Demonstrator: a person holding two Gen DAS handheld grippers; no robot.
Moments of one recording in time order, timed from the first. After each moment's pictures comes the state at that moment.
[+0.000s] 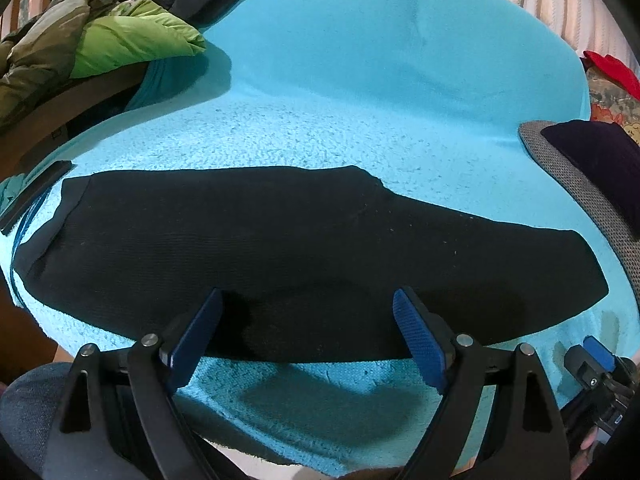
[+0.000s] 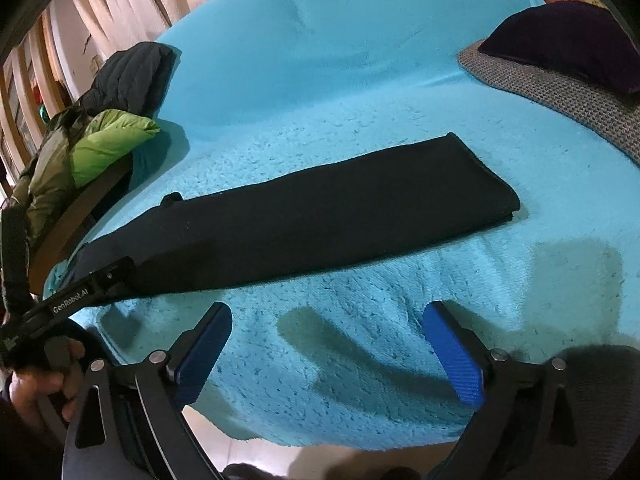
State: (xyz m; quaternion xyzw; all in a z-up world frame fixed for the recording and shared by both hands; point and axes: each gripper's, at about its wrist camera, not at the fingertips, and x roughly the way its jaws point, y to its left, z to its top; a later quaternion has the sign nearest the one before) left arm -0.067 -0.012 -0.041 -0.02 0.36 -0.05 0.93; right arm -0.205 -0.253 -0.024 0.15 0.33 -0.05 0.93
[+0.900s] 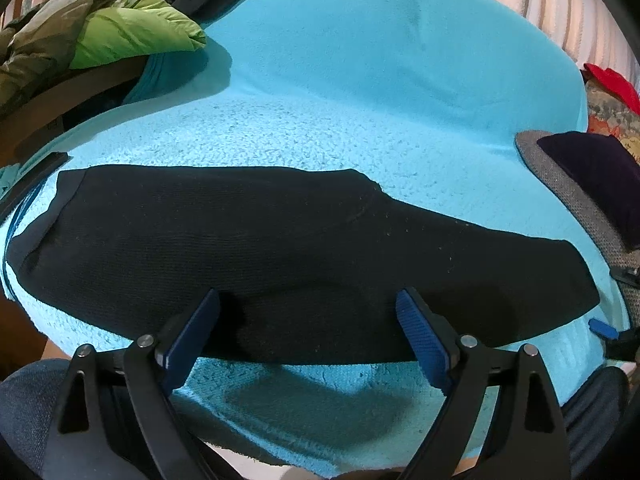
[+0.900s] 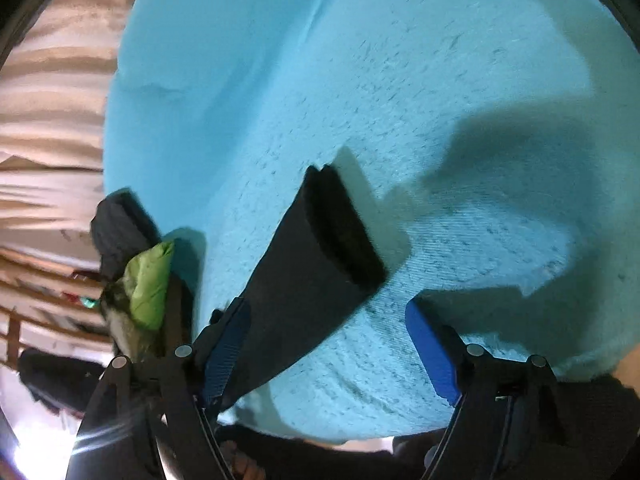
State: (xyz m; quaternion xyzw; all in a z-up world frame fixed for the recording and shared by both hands) left arm -0.066 -0.011 -0.041 -0.03 0.36 -0.06 0.93; right arm -0.185 -0.414 -0.026 0.52 0.36 0.00 0.77
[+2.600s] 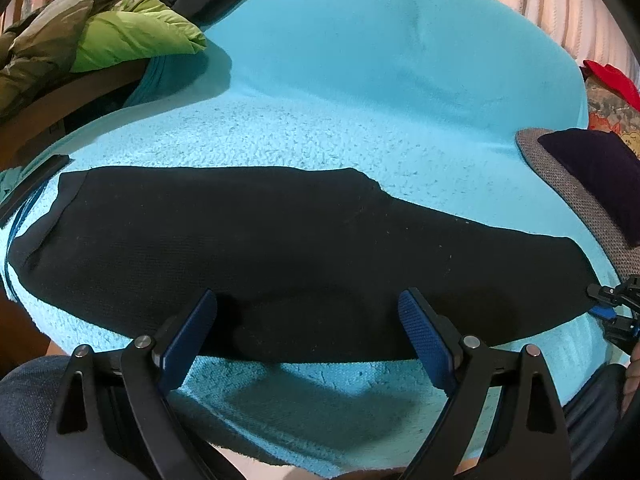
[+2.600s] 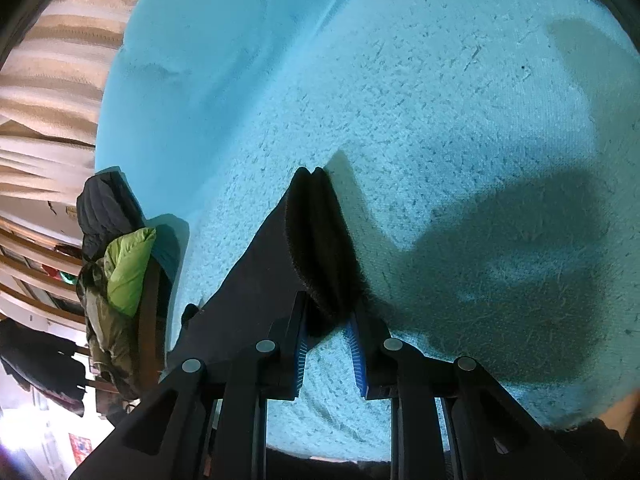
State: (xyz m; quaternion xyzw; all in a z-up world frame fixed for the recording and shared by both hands) left arm -0.068 -0.011 -0.041 -0.03 0.36 -0.06 0.93; right arm -0.178 -0.413 -0.033 0.46 0.37 -0.02 0.81
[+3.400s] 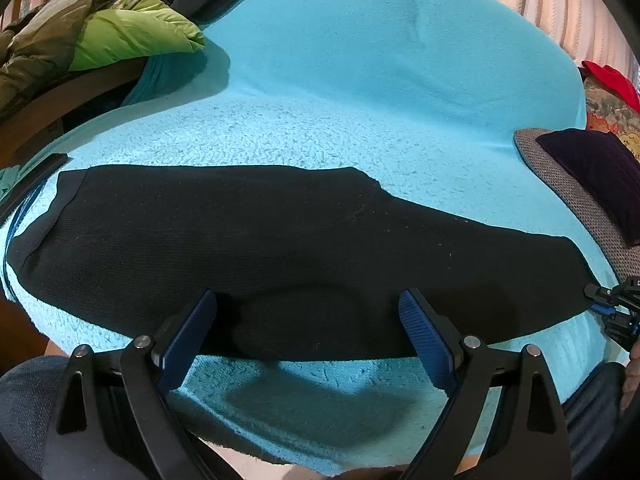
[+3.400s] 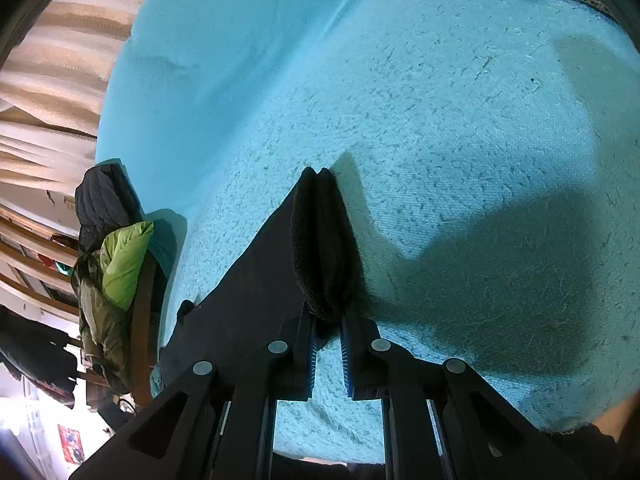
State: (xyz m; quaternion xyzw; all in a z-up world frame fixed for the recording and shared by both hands) left arm -0.068 -0.010 -0.041 -0.03 0.36 -0.06 0.93; right arm -0.177 -0.407 -0.027 0.44 0.37 -0.02 0.82
